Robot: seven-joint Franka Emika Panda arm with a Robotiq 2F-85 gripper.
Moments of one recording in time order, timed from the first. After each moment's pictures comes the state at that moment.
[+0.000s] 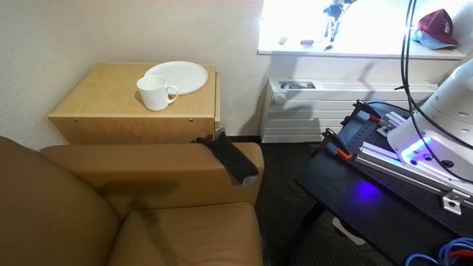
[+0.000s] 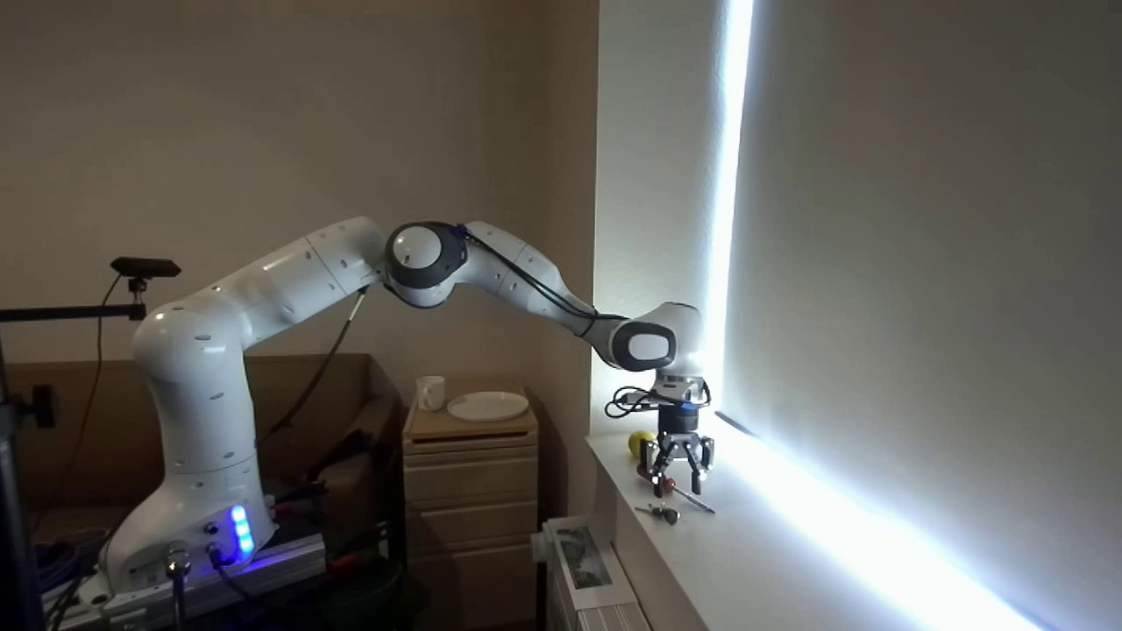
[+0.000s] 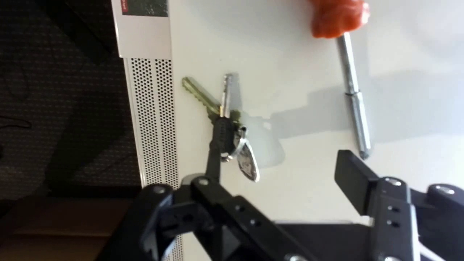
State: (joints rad) arm -0.45 1.04 -0.40 -1.15 0.20 2.11 1.42
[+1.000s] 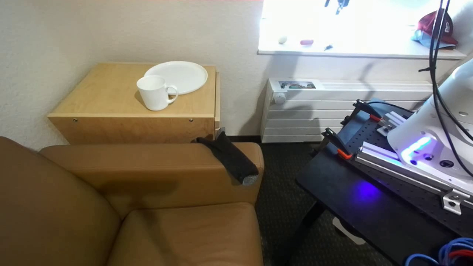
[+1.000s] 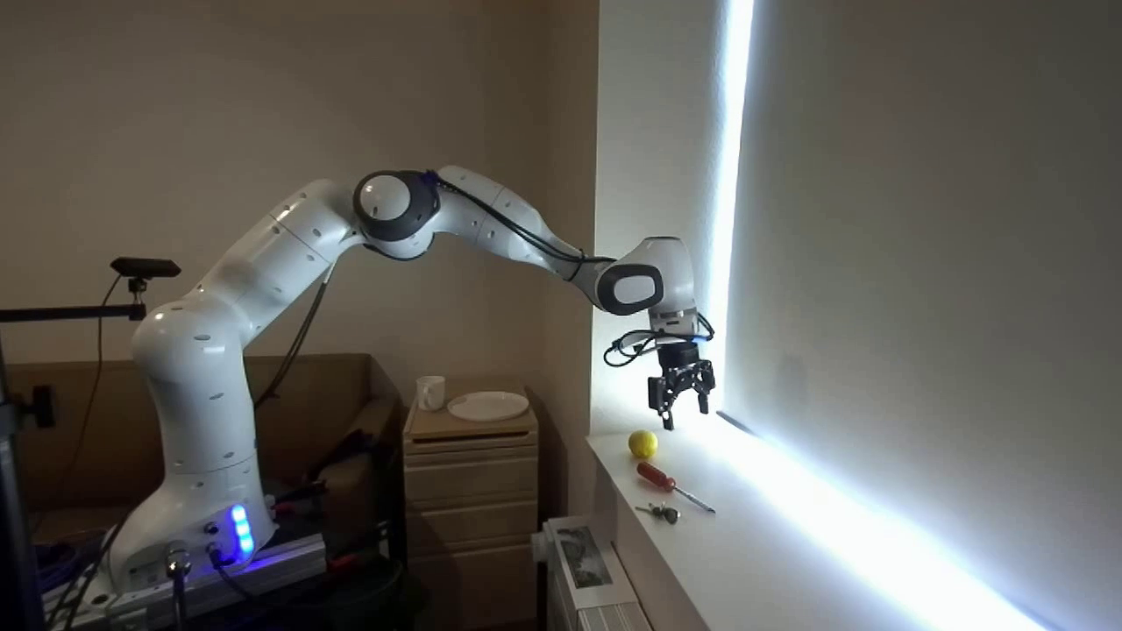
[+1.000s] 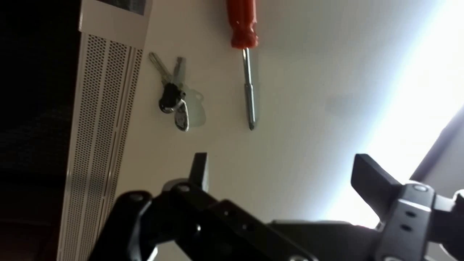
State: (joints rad) arm -0.45 0.77 -0.34 -1.34 0.21 2.25 1.11
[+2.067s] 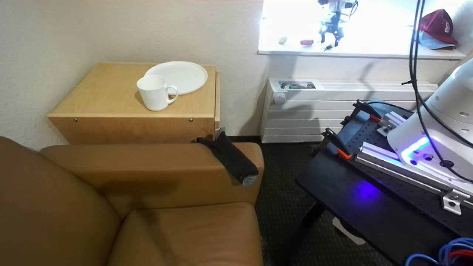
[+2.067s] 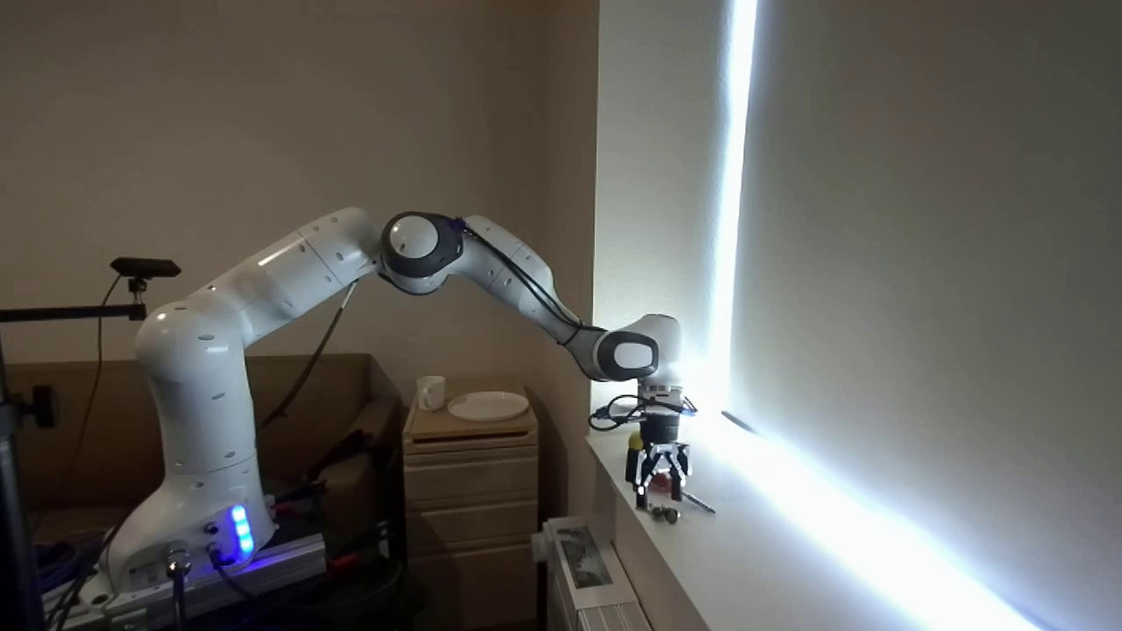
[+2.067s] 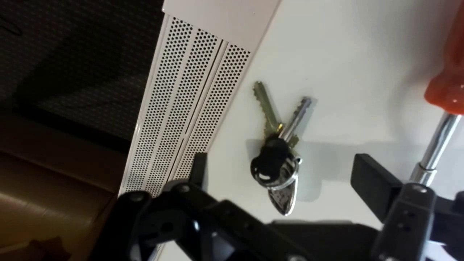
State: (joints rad) arm -0.42 0.98 -0.36 -1.33 0.05 2.21 1.15
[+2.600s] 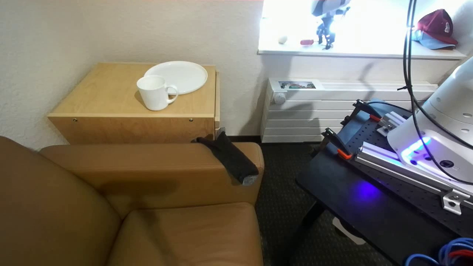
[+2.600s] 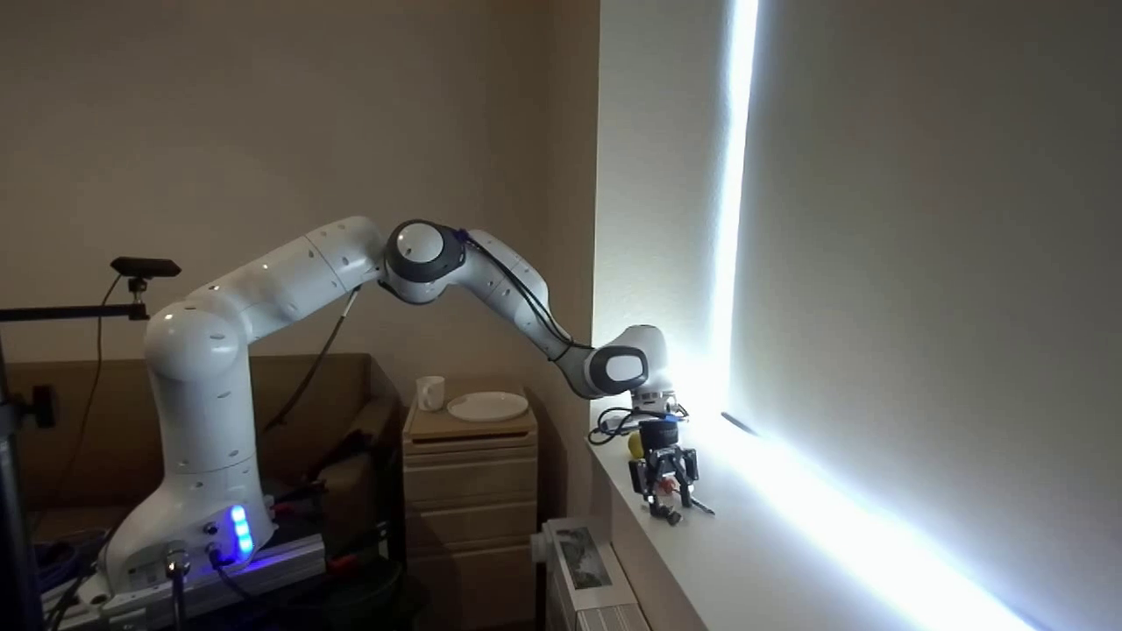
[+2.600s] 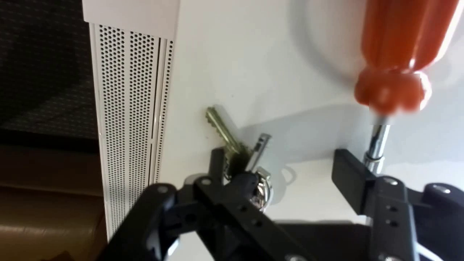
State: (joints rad) arm -0.32 1.03 -0.44 -1.36 0.04 2.40 1.42
